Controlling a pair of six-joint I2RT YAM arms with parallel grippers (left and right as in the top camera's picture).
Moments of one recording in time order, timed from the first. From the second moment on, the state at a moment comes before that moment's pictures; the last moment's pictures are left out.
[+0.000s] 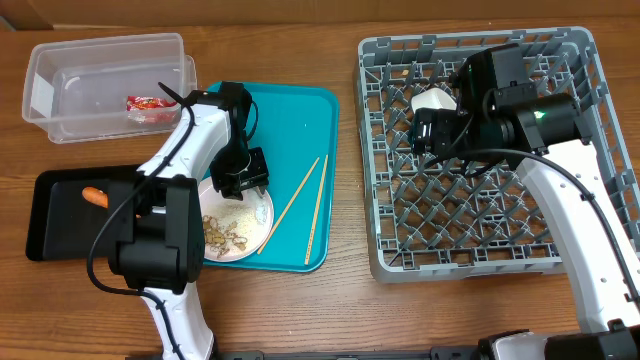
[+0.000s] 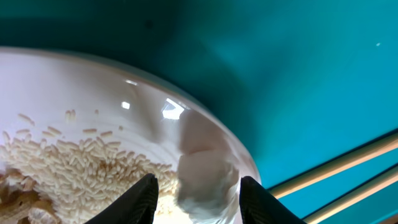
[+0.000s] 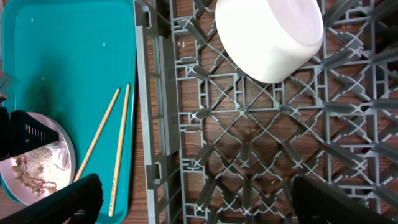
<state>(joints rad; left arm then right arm) -0.14 2.05 1.49 -1.16 0.13 -0.44 0.22 1.54 1.55 -1.15 -0.14 0.30</state>
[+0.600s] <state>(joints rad) -0.13 2.05 1.53 -1.20 0.13 -0.45 0.22 1.54 1.55 -1.15 -0.14 0.30</state>
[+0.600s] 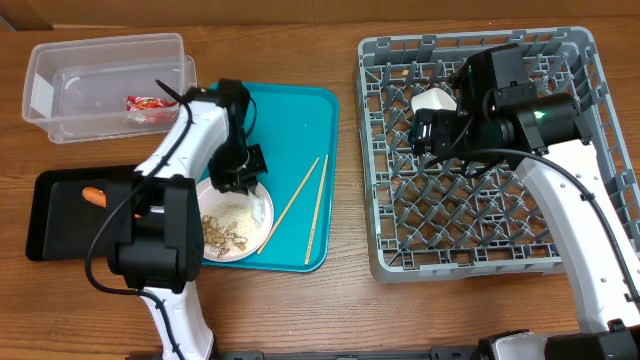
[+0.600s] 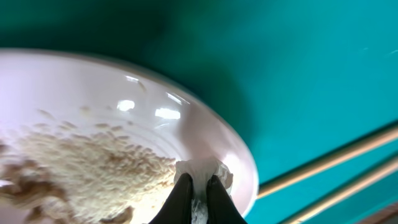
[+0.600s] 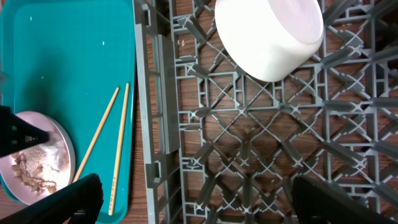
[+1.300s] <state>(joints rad) 0.27 2.06 2.13 -0.97 0.03 -0.41 0.22 1.54 1.55 -1.15 -0.14 0.30</state>
